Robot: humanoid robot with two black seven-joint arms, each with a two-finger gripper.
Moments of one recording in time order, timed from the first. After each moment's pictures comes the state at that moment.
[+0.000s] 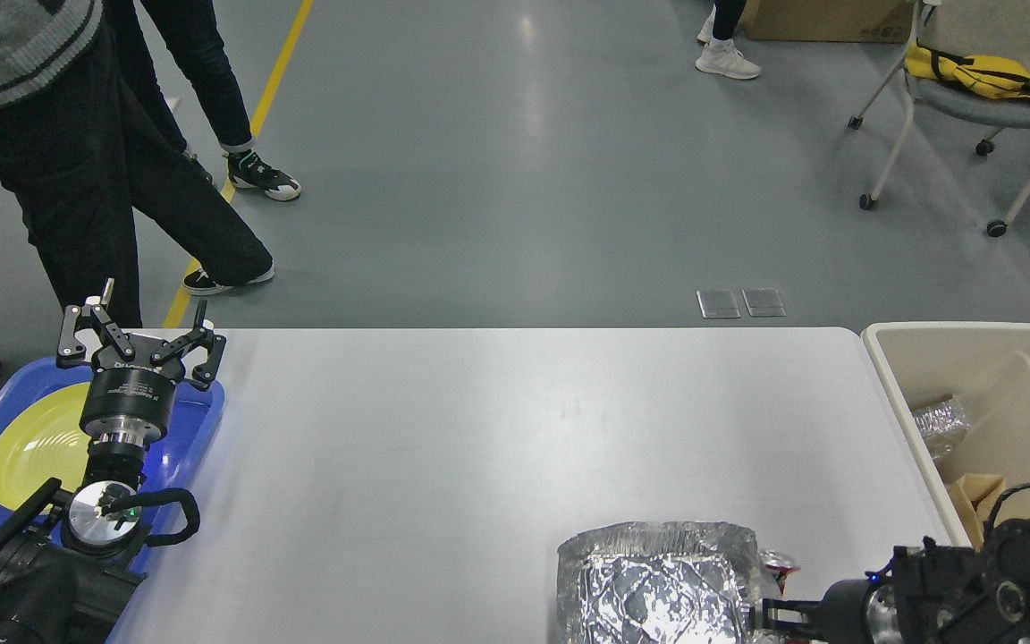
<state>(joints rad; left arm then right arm) -0.46 0.19 -1.31 -0.51 0.02 -0.63 -0.31 1.40 -0.47 -1.26 1.66 -0.34 -0.31 0.27</state>
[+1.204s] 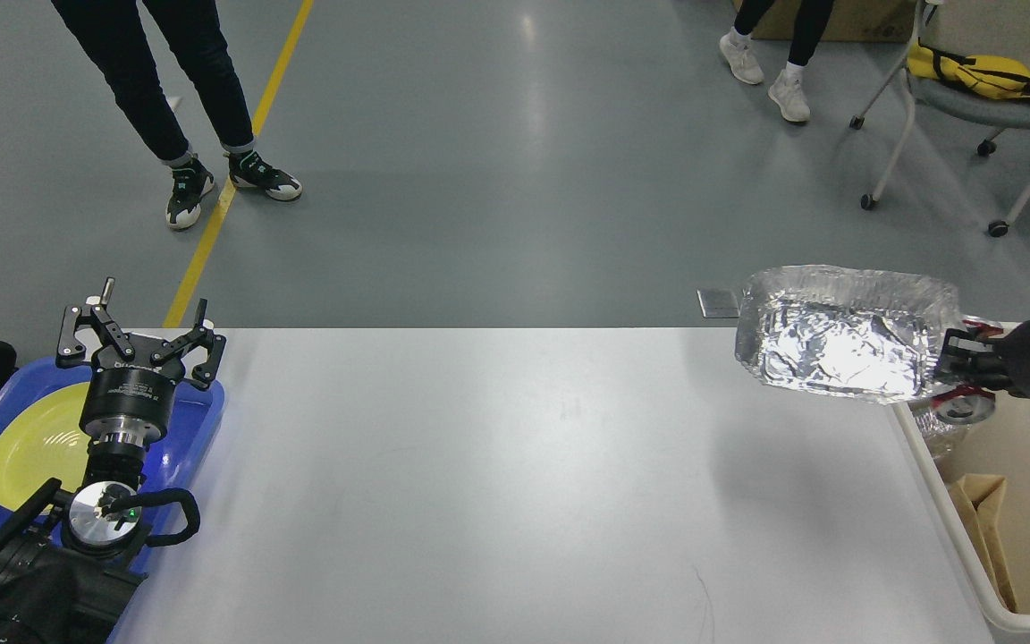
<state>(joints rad) -0.46 0.19 -1.31 -0.51 0.02 -0.63 -0.31 1.44 -0.73 -1.12 0.88 -0.29 0.22 0.16</state>
